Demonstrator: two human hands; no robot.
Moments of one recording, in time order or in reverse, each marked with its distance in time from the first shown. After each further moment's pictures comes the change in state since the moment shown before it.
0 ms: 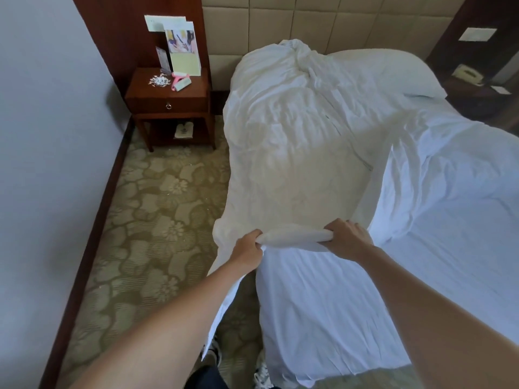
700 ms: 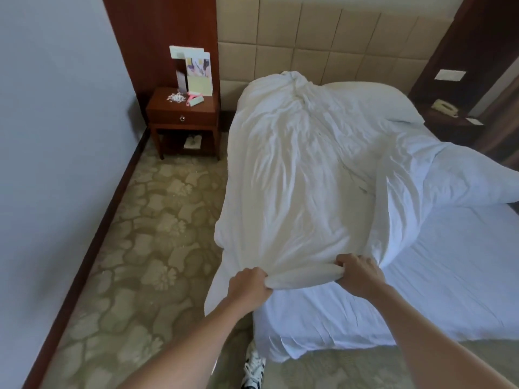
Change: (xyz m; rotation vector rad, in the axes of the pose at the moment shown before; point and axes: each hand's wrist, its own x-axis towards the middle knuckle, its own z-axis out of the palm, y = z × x) left_hand -0.203 -0.029 0.089 0.438 -0.022 0.069; right_hand -0.190 0.072 0.072 -0.150 0.079 -0.018
